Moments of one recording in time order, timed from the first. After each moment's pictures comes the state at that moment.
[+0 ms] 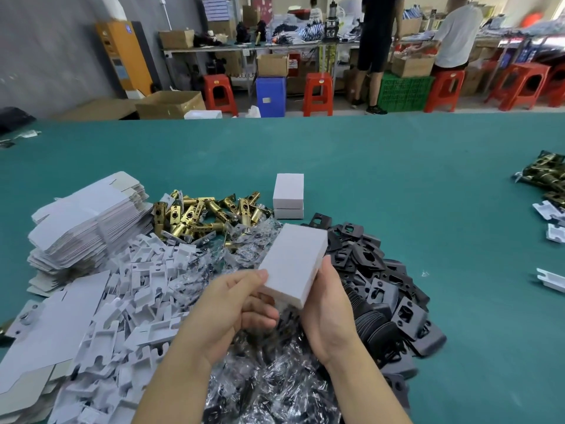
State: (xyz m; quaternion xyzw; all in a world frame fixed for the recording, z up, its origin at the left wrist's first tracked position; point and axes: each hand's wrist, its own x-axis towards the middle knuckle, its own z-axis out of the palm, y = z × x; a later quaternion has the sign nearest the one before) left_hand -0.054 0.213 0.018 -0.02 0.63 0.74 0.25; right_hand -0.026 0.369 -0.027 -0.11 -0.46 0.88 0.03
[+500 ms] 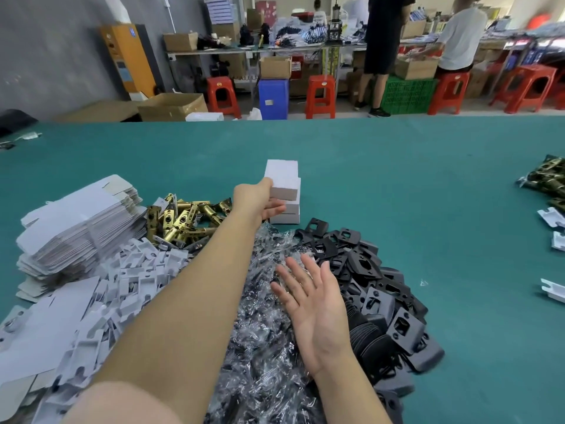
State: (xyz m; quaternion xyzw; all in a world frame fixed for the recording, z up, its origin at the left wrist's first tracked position) left_hand -0.238 0.315 0.042 -0.11 0.68 0.72 0.09; right_hand -0.030 0.372 -0.023 -0.15 -0.34 0.92 0.07
